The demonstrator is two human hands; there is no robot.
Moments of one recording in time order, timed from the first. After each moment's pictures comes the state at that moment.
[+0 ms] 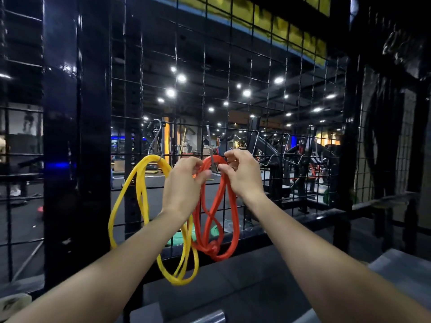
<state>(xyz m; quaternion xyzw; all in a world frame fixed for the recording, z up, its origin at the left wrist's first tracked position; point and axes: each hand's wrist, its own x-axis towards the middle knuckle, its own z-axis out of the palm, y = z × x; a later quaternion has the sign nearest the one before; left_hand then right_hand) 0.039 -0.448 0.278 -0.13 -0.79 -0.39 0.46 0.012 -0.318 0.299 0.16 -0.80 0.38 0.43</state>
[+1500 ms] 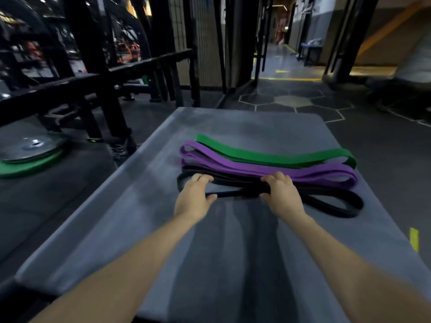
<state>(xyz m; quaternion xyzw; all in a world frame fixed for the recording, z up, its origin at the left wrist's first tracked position) 0.096 0.039 -0.037 -0.47 -0.83 -0.29 -0.03 0.262 0.171 -0.032 -0.41 -0.89 0.12 0.16</state>
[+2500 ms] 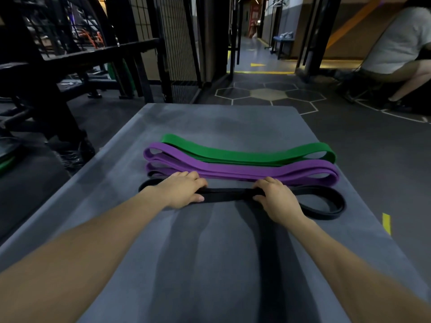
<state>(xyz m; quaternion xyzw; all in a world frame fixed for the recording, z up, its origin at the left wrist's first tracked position) 0.054 0.122 -0.037 -0.70 -0.71 0.08 -0.03 0.284 0.217 -0.051 -0.41 -0.89 0.12 0.12</state>
